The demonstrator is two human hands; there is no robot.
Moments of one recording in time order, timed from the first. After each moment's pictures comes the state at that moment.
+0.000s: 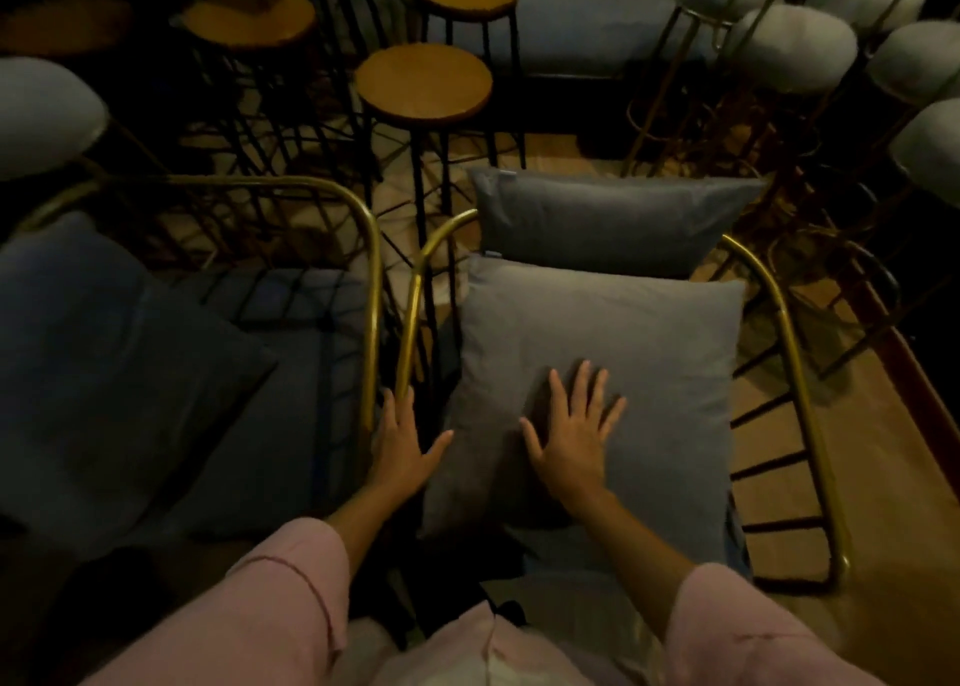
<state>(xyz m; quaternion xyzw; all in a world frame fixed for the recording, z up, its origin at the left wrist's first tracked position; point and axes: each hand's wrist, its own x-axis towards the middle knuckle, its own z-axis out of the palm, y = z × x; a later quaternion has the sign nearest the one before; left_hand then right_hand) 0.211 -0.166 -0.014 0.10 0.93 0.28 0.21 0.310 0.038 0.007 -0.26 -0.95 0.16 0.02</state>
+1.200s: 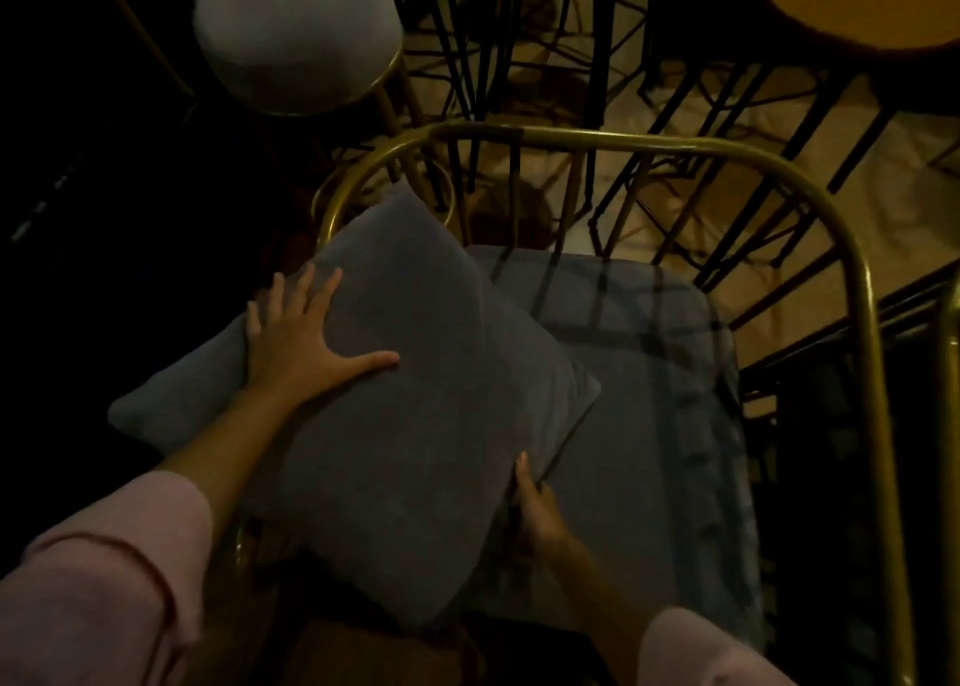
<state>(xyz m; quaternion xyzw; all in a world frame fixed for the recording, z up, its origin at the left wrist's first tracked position) -0.249 -0.715 -0.034 0.07 1.00 0.03 0.05 -0.037 -0.491 -0.181 -0.46 -0.47 0.71 -0.22</state>
